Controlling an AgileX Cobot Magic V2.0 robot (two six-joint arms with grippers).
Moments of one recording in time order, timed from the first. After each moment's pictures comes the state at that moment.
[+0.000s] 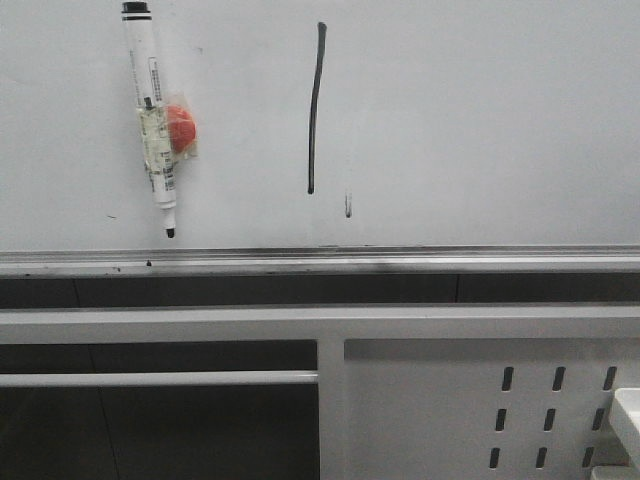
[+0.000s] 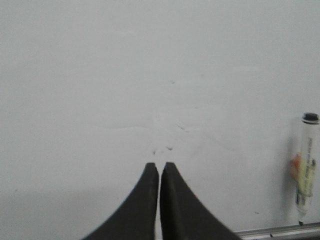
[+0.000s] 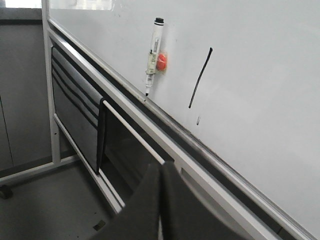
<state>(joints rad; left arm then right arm) -0.16 -0.01 -0.19 0.12 0.20 -0.13 0.81 0.01 -0.36 0.02 0.58 -0.24</state>
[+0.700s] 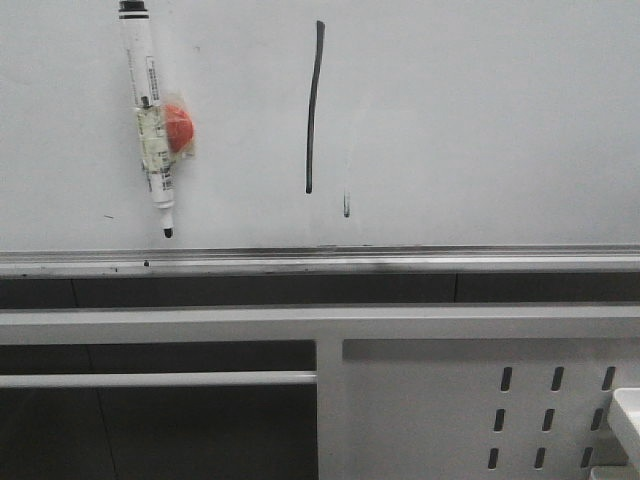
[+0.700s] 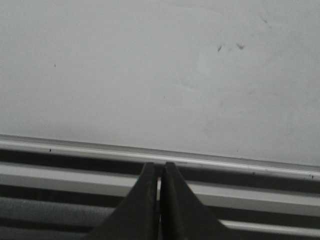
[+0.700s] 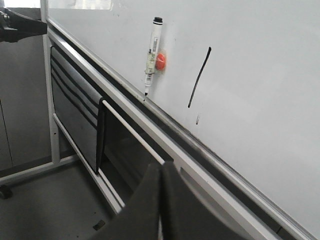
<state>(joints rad) 0.00 -0.01 0.00 0.02 0.22 -0.13 0.81 0.01 -0.36 0.02 0.58 -0.24</state>
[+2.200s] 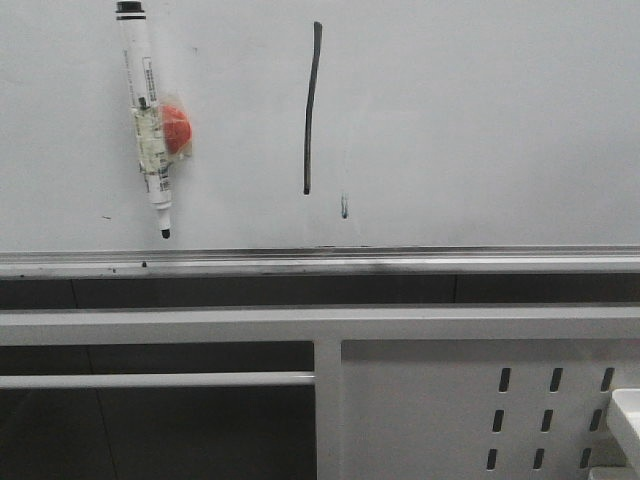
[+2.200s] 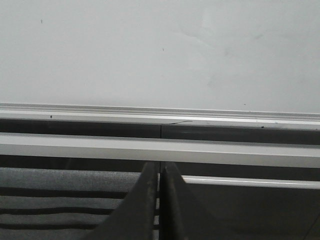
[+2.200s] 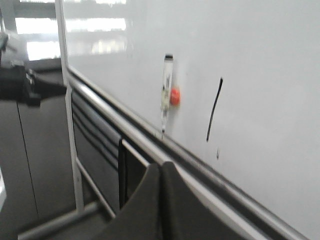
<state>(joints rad) 0.00 -0.01 0.00 -0.01 0.34 -0.03 0.81 0.01 -0.27 0.15 0.34 -0.24</state>
